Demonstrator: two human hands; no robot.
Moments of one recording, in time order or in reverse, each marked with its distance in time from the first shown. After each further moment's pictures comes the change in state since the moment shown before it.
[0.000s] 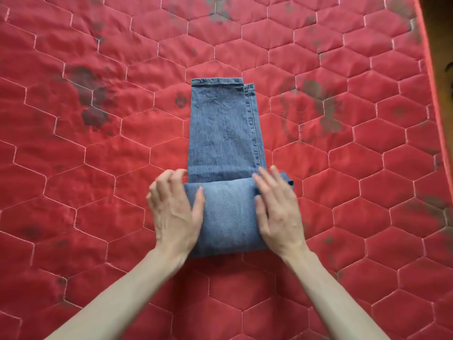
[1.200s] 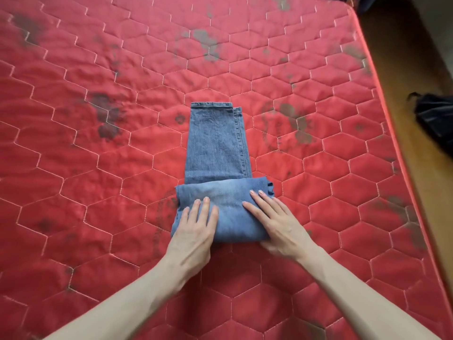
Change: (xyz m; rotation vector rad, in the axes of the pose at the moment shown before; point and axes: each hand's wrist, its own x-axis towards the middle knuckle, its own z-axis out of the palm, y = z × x) left_hand -0.063 0.012 -0.008 0.454 -0.554 0.534; right_hand -0.043 0.041 -0.044 -0.261 -0.465 -0.281
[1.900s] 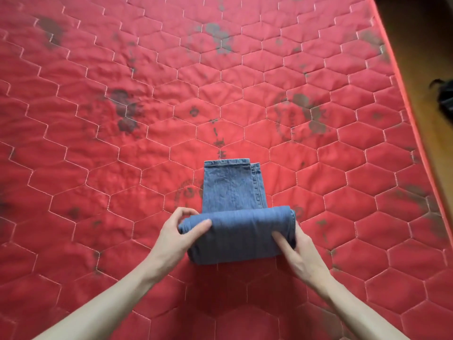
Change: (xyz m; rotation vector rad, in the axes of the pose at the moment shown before) left_hand -0.070 -0.041 -0.030 -1.401 0.121 -0.511; right_hand -0.061 -0.065 0.007 0.952 0.239 0.491
